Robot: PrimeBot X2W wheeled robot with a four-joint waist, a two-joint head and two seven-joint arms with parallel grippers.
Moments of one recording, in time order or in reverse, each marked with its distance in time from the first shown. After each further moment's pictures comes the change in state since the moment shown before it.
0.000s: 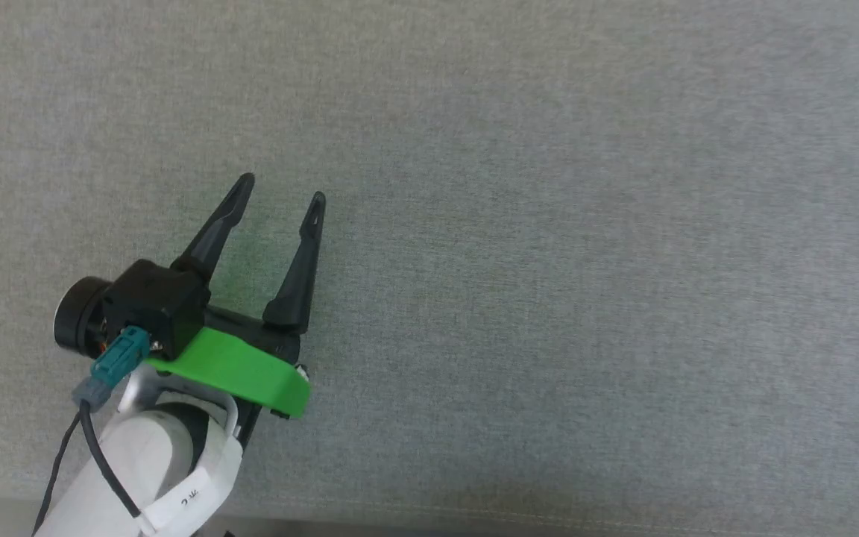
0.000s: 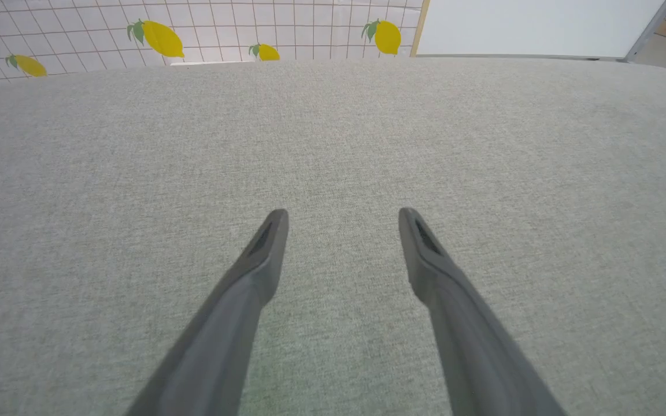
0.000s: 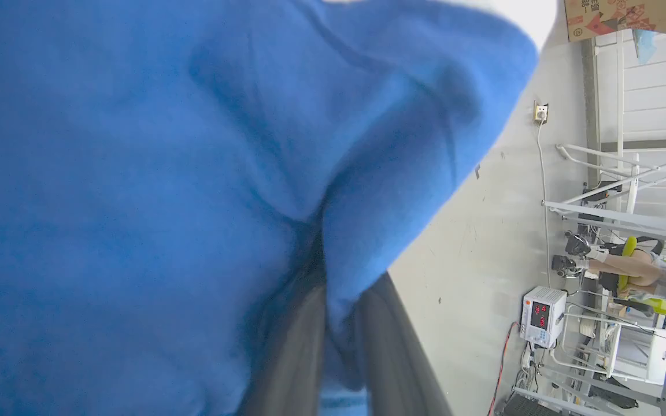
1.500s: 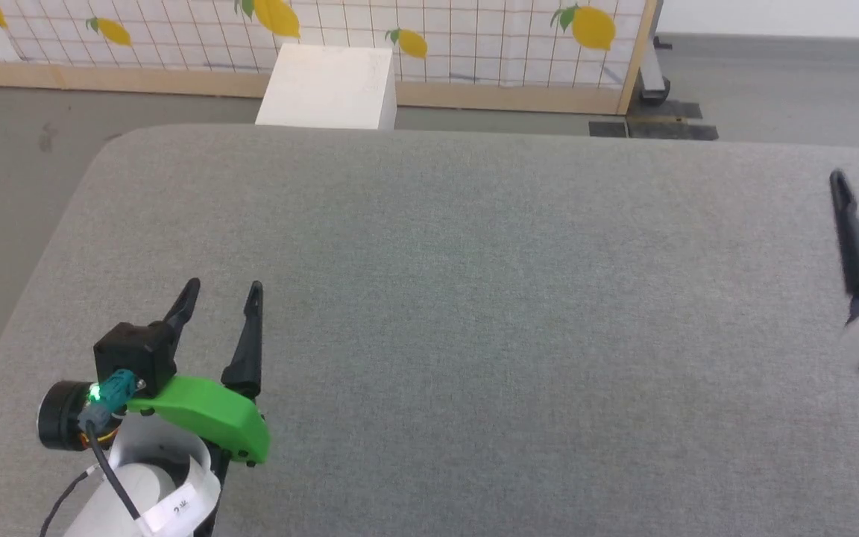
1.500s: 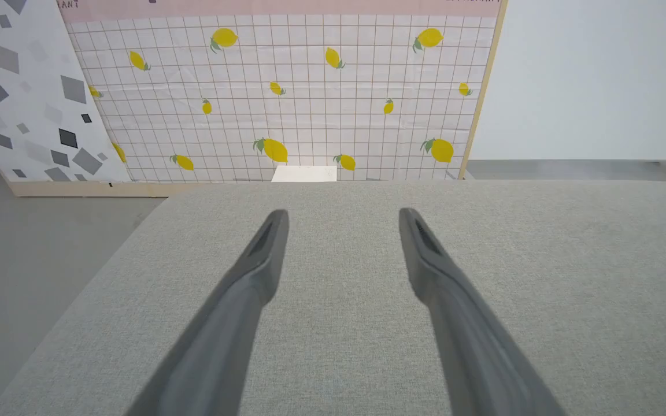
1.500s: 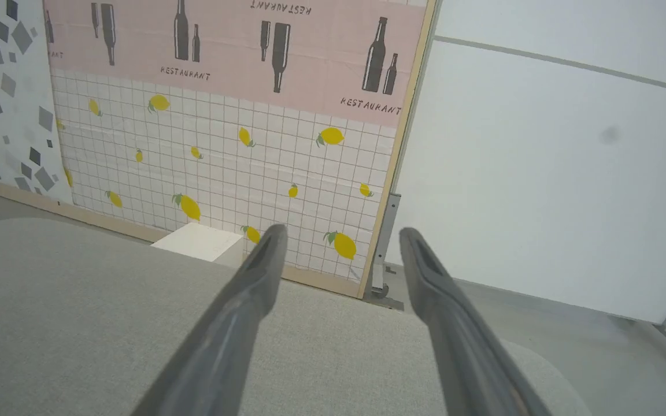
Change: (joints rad) left arm 0.132 0.008 0.036 0.200 -0.061 0.093 -0.027; right arm 0.136 0.578 0.093 -0.492 0.088 0.000 -0.435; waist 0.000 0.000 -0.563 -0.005
